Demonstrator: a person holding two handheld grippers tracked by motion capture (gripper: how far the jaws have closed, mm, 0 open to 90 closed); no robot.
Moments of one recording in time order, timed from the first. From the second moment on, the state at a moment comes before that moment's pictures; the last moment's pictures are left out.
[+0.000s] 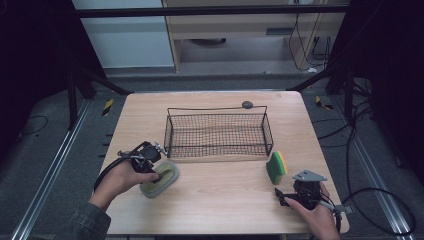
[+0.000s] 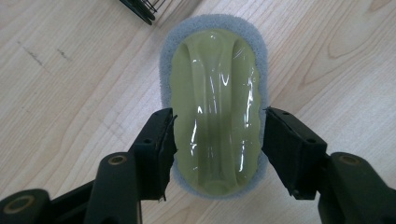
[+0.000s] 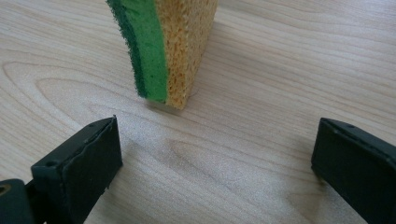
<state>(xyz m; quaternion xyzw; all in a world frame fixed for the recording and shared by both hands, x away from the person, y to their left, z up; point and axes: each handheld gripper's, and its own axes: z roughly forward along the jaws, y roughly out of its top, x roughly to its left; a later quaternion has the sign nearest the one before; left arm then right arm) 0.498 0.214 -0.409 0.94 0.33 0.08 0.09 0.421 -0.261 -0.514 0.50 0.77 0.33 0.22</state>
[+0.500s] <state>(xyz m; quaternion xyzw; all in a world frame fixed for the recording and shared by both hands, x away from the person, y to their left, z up) 0.506 0.215 -0.422 0.94 0.33 0.06 0.08 0.421 -0.261 -0.514 0.50 0.77 0.33 0.21</state>
